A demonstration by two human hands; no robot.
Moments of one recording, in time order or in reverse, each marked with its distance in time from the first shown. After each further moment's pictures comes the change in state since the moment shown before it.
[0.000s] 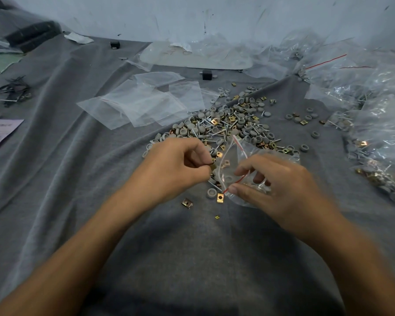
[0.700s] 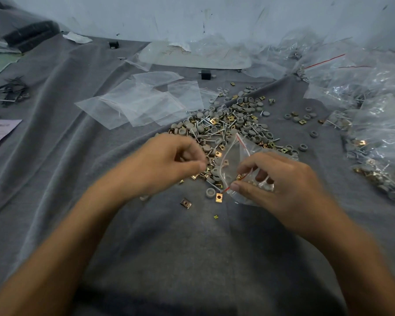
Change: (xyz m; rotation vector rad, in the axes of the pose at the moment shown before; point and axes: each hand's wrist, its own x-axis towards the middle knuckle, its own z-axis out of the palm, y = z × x) left_hand 0.005 0.000 -0.023 0.029 -0.210 0.009; right_hand 0.000 0.002 -0.004 0.005 -0.012 0.015
